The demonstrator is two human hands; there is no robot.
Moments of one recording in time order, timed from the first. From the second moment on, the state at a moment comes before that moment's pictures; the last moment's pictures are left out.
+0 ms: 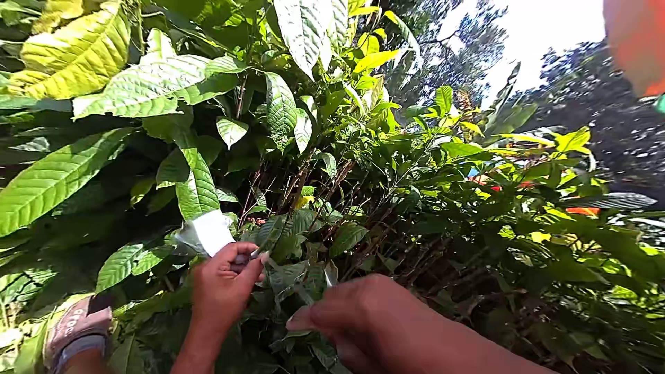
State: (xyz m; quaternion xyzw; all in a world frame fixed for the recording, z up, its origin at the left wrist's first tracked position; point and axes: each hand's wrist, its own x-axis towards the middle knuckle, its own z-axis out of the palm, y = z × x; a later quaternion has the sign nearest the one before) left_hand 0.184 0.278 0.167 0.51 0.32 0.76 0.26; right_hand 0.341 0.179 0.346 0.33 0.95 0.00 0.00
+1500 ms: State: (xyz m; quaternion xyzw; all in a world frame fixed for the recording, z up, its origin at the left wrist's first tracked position) left_hand 0.205 0.259 0.178 0.62 0.30 0.72 0.01; right_hand 0.349 0.236 0.356 0.36 0.91 0.18 -0.05
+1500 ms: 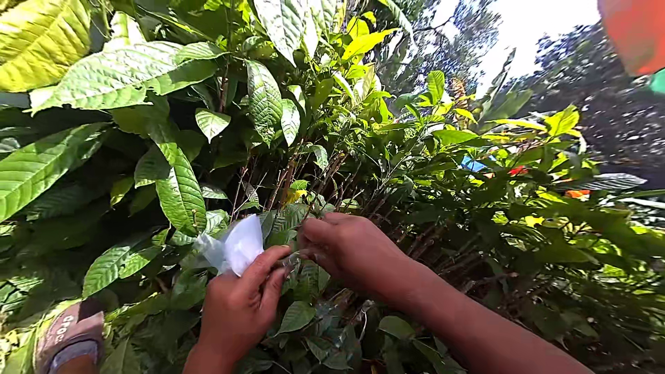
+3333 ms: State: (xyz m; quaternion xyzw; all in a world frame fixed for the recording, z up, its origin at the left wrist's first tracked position) left_hand 0.200 0.272 0.178 0.58 0.14 0.76 0.26; right_hand 0.287 0.245 0.356 0.24 0.91 0.26 -0.21
